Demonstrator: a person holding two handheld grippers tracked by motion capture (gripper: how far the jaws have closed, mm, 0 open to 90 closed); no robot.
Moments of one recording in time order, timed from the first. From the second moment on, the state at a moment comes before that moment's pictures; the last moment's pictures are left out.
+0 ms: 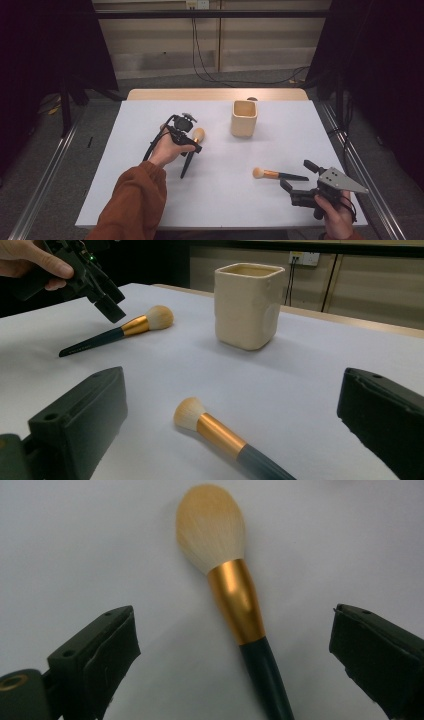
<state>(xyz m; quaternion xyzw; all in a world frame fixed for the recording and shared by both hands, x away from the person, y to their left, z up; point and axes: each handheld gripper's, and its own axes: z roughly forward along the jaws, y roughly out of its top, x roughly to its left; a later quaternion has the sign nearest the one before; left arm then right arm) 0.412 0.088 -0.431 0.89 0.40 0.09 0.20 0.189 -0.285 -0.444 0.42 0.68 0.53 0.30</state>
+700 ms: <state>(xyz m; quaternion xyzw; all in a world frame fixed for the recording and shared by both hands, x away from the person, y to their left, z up) 0.426 0.073 -0.454 0.89 0.43 0.05 0.12 0.190 -0.285 -0.446 0.42 0.68 0.52 0.29</state>
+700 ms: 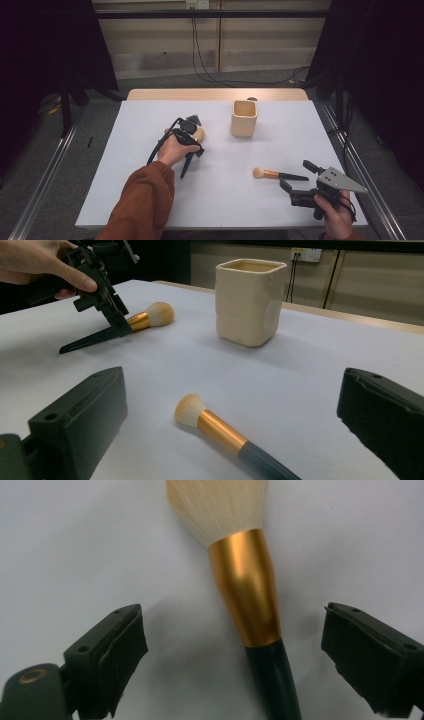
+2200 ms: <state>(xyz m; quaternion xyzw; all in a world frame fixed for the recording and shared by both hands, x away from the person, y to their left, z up) 0.432 0.055 -0.447 0.89 0.46 0.00 0.04 0.192 -0.285 -0.448 0.42 0.69 0.52 0.28</state>
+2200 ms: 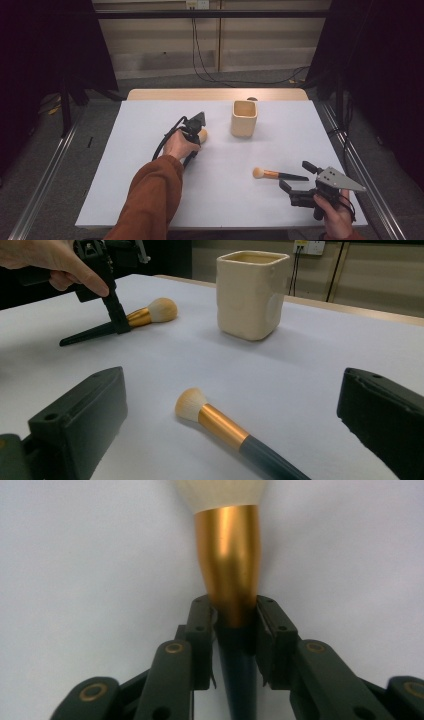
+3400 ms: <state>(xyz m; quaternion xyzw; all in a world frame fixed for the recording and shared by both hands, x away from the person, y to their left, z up) 0.423 0.099 -0.426 0.87 0.46 0.02 0.19 0.192 -0.285 -0.448 0.42 0.69 0.52 0.28</state>
